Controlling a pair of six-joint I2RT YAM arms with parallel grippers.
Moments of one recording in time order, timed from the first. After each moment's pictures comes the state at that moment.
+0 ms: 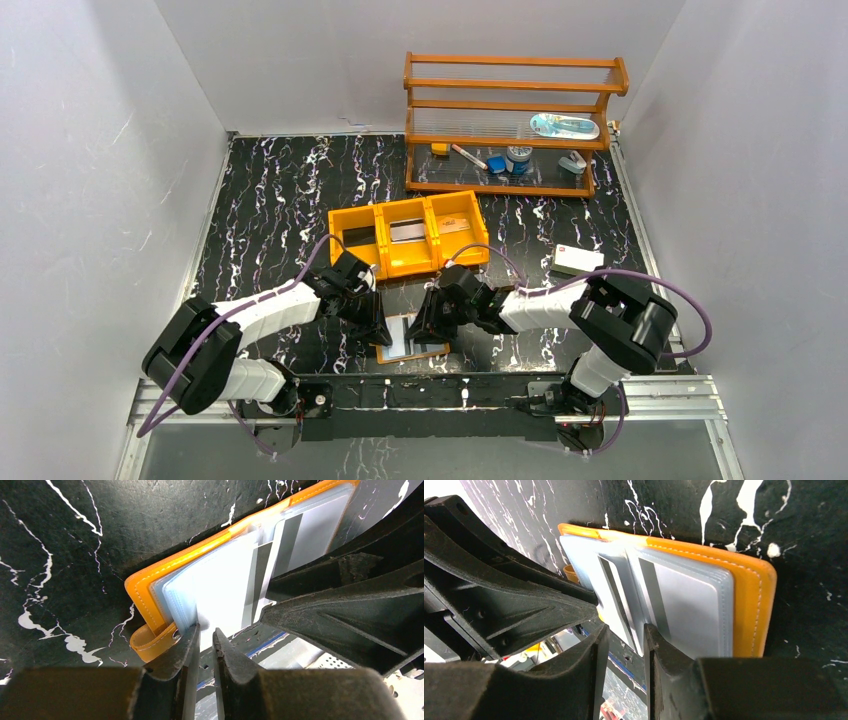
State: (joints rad) left arm -0.65 1.32 0.55 -0.42 0.43 -0.74; right arm 1.01 1.57 0.59 0.18 -0.30 1.26
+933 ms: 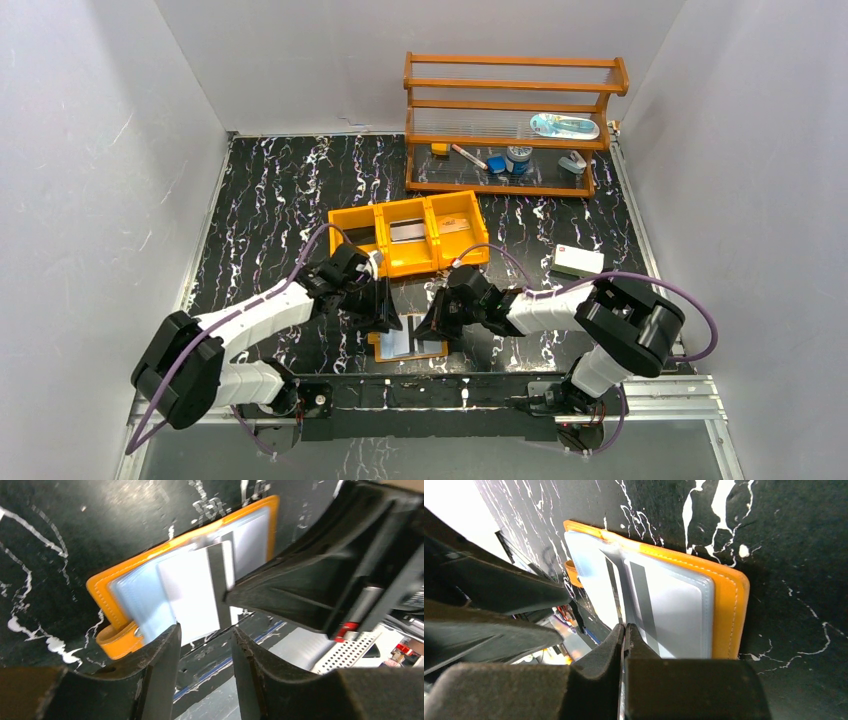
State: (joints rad) left arm -0.66 1.24 0.60 -0.43 0.41 -0.74; right arm 0.97 1.53 0.53 0.25 -0.31 1.25
